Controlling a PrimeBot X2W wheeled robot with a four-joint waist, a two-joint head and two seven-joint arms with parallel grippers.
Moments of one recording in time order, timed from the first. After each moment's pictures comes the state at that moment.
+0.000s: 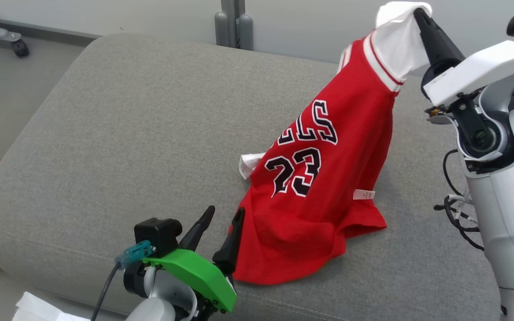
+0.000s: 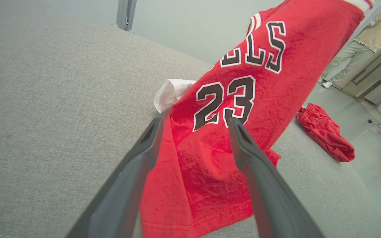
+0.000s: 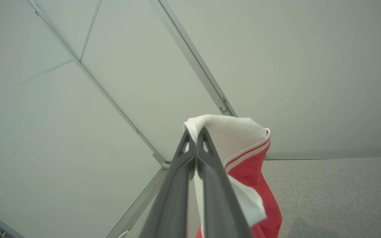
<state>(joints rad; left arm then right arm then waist) -0.15 0.14 -0.63 0.04 -0.78 0.12 -0.05 -0.59 -0.15 0.18 0.17 0.84 -0.07 0.20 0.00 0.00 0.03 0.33</state>
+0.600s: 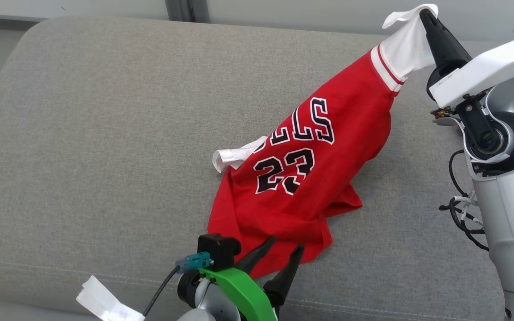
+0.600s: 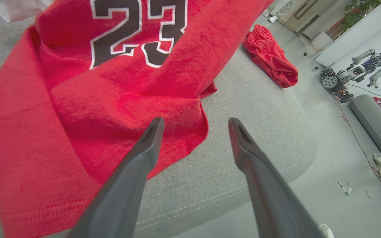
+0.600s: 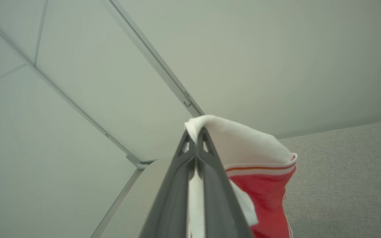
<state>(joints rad) -0.18 0.06 -0.81 0.13 -0.83 -0.01 -0.03 -0.57 -0.18 0.17 0.13 0.83 -0.10 0.23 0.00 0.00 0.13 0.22</state>
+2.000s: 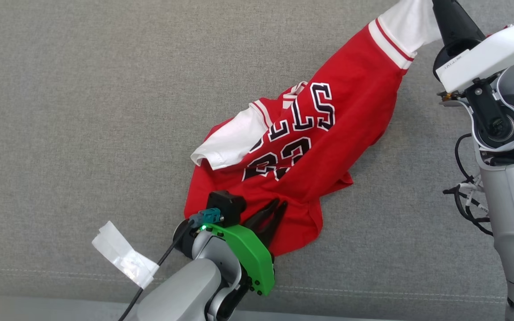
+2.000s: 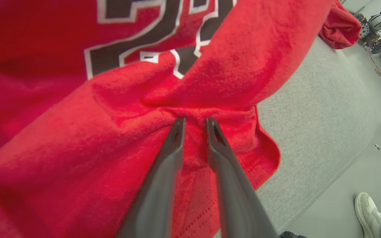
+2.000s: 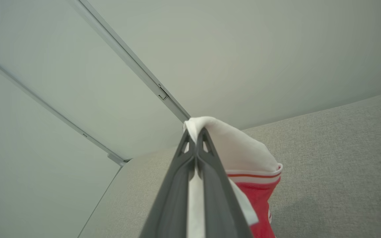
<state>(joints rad) -0.47 0.05 -0.97 0.42 -0.85 -0.01 -0.11 -0.60 -0.19 0.17 0.04 0.80 -0.11 0.25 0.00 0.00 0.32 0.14</state>
